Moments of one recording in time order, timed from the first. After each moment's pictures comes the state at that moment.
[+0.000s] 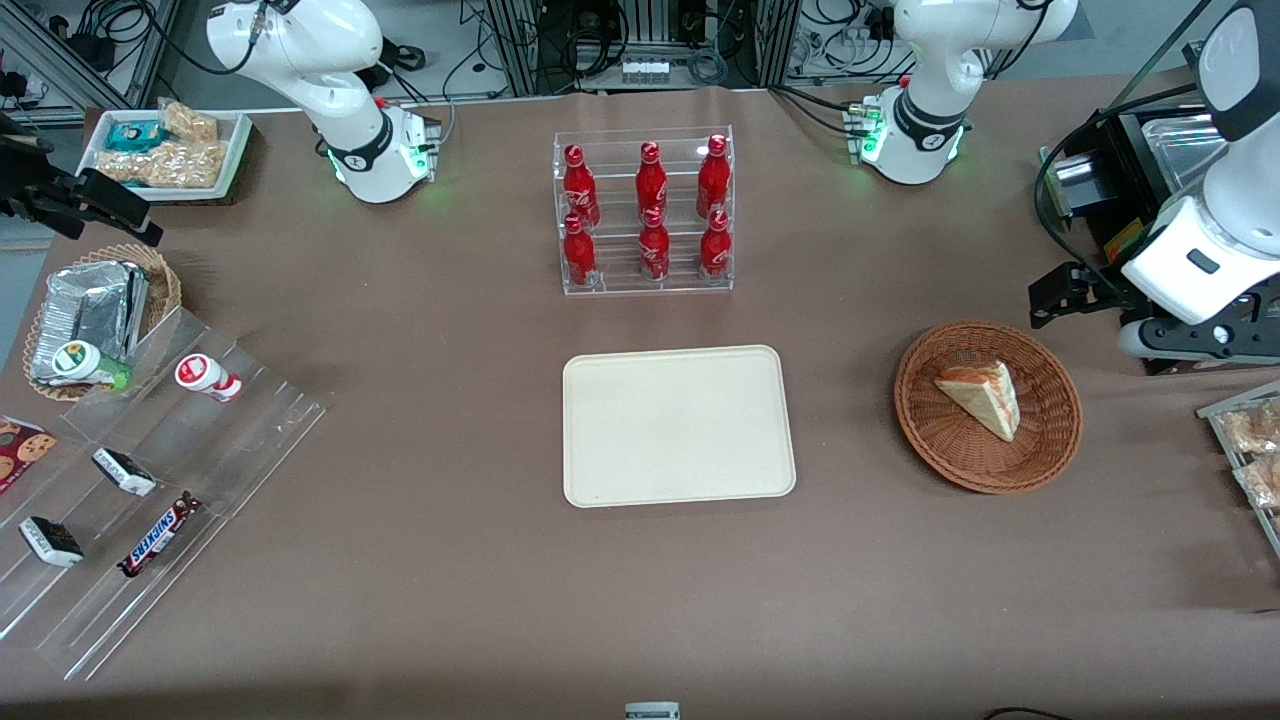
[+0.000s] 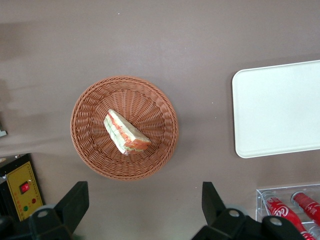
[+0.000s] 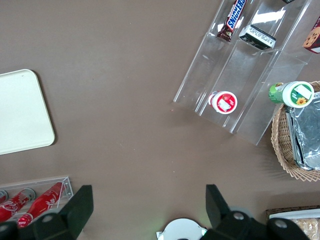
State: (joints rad) arm -0.04 0.07 -0.07 -1.54 0.00 1.58 -0.04
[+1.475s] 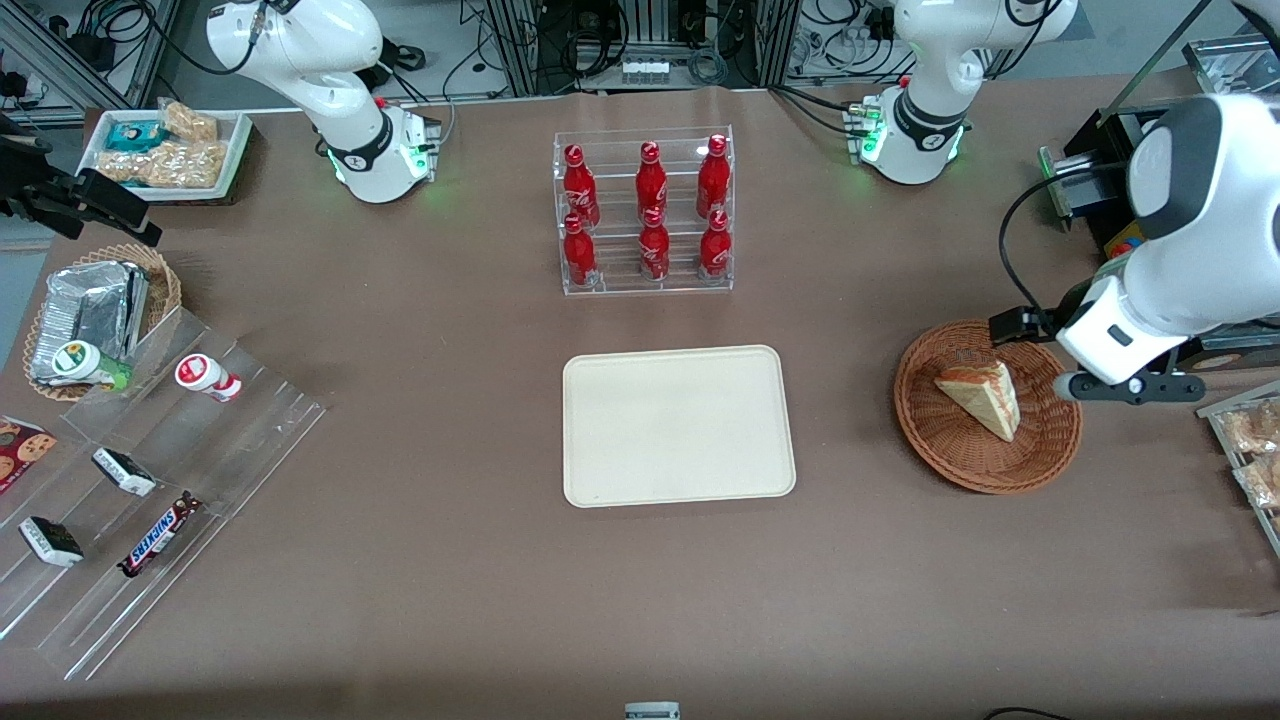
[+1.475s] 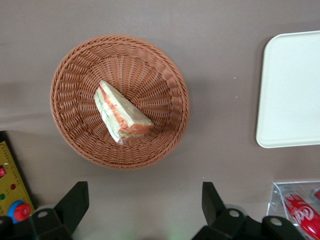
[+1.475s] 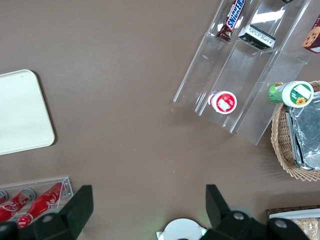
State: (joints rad) arm -0.03 0.13 -0.06 -1.75 0.00 1.68 -0.06
